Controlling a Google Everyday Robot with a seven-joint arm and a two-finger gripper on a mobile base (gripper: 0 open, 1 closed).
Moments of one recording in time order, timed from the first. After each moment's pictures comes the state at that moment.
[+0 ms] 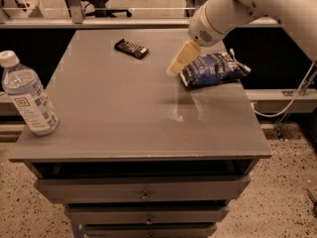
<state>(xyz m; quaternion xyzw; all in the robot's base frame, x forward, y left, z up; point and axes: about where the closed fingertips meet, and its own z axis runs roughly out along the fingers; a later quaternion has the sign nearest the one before) 0.675 -0.084 0.925 -0.55 0.75 0.06 0.36</state>
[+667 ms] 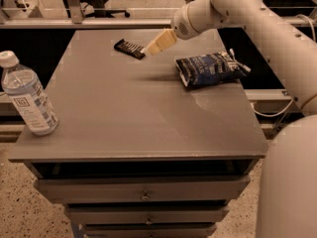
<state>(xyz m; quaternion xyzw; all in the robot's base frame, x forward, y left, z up) 0.775 -0.036 0.915 -0.46 0.76 0.15 0.44</state>
